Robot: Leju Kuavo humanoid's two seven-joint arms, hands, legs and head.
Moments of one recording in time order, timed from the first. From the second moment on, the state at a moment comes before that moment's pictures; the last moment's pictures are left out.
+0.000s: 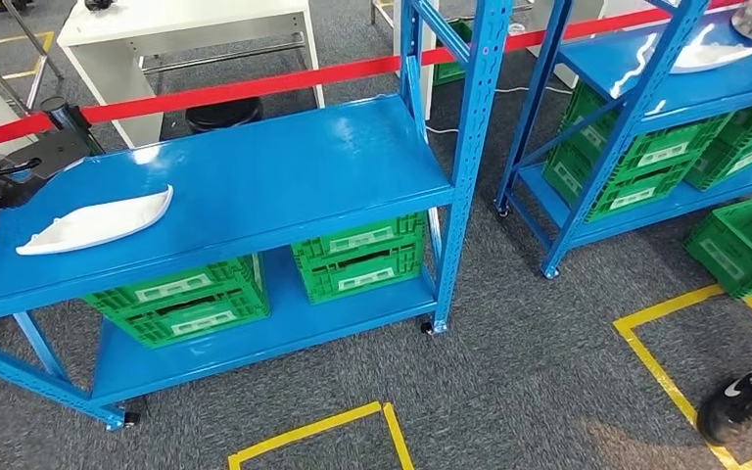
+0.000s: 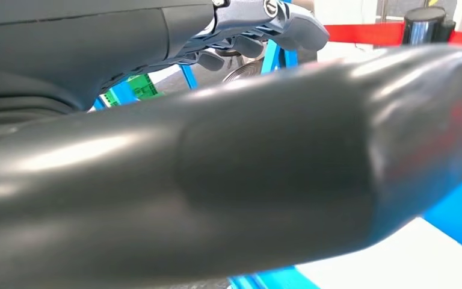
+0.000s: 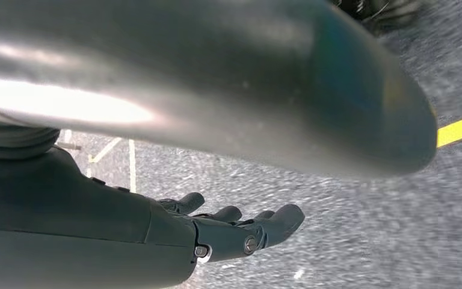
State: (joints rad) left arm -1.16 0.34 -0.31 -0.25 -0.83 -0.16 0.20; right arm -0.05 0.11 -0.75 -0.18 0.76 0.10 0.15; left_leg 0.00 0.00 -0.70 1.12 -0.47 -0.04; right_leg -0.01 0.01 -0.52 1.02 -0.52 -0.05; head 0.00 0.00
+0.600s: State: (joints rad) left arm -1.07 0.35 -0.22 -0.25 -0.67 -0.27 0.03; right arm -0.06 0.10 -0.75 -0.18 0.76 0.11 0.15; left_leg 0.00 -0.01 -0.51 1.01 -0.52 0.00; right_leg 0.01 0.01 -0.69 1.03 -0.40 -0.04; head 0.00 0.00
